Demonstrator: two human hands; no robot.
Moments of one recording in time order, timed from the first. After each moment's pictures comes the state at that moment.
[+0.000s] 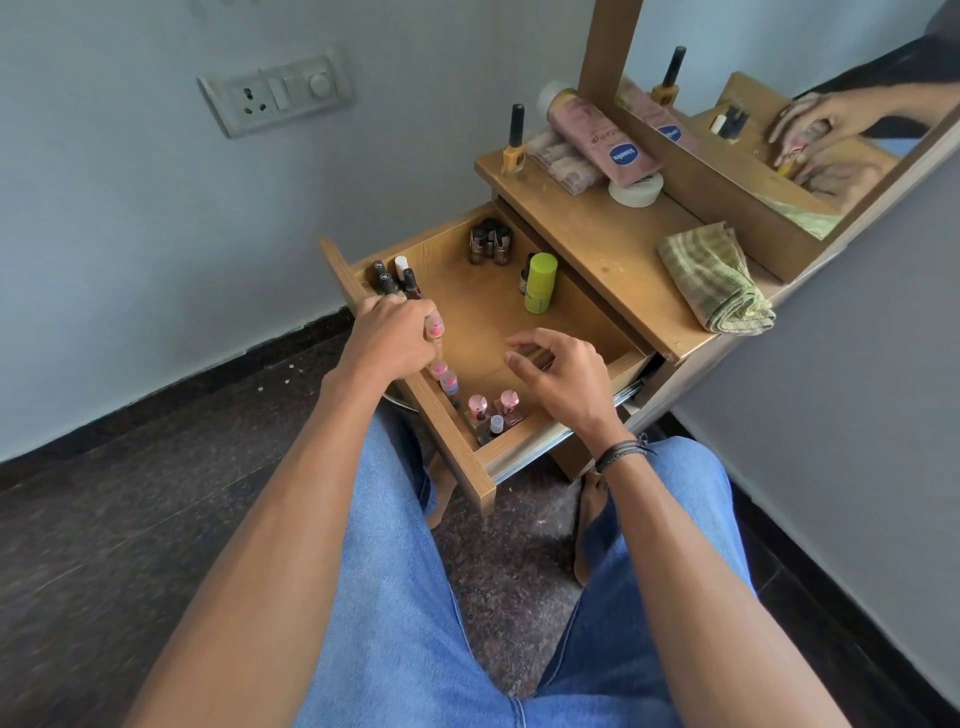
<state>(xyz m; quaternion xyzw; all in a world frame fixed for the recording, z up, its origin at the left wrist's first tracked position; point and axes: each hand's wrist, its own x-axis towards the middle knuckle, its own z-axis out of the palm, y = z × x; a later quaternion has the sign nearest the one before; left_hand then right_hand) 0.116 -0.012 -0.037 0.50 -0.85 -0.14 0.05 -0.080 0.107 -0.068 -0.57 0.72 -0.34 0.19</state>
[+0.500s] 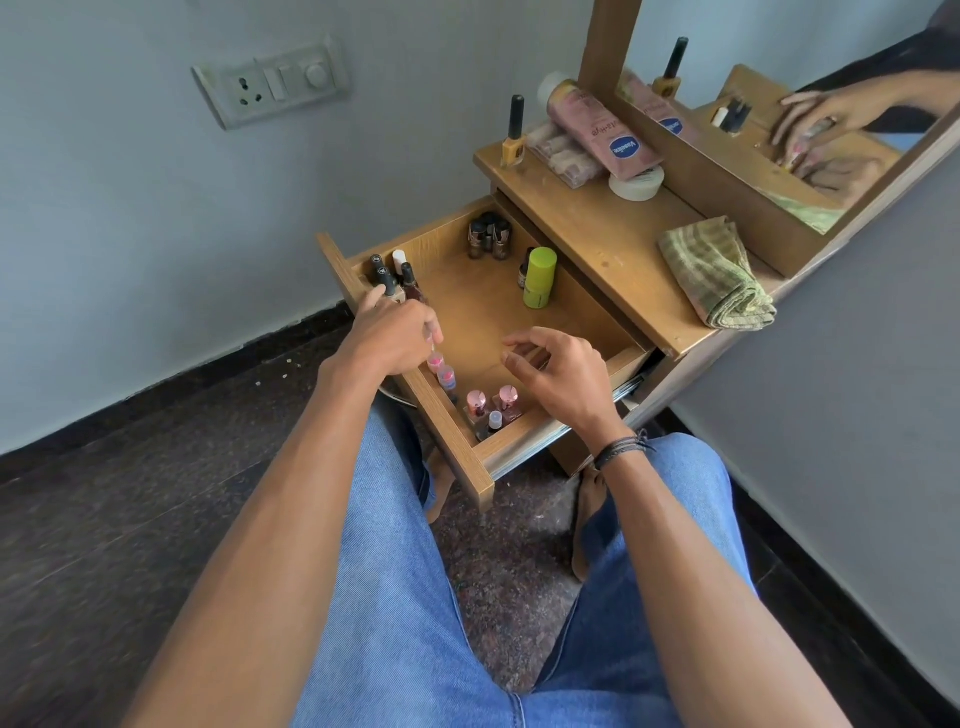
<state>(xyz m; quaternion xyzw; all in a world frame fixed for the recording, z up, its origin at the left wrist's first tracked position) 0.111 -0.010 -0.028 0.51 -0.84 -0.15 -0.01 -0.079 0.107 -0.068 -0.59 0.73 -0.31 0.18</state>
